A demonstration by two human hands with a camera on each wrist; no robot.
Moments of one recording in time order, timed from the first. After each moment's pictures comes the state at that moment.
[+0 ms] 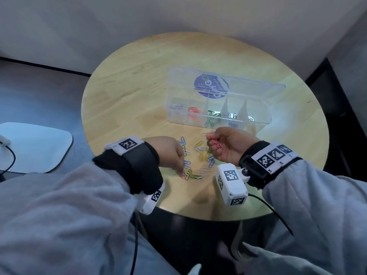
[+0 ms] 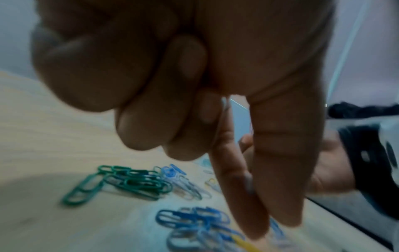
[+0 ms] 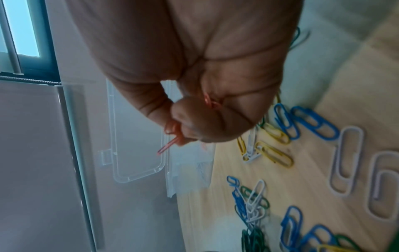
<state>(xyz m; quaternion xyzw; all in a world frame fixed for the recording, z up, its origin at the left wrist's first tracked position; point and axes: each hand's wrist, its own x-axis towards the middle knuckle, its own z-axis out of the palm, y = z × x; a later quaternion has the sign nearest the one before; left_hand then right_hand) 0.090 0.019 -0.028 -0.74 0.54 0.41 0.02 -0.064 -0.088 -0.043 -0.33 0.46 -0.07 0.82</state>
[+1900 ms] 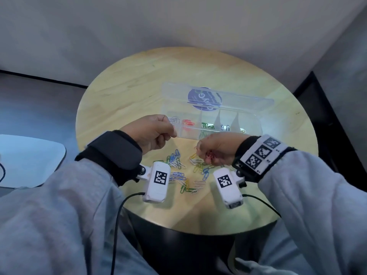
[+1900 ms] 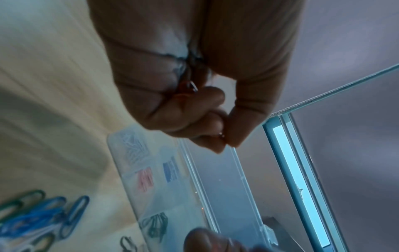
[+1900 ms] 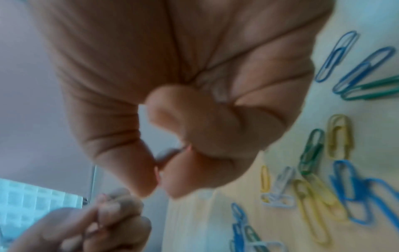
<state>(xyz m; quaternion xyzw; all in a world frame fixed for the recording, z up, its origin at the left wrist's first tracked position) 0.122 -0.008 -0.003 -0.65 0.25 0.55 -0.46 -0.051 -0.098 -0.014 -0.59 0.45 0.10 0.66</state>
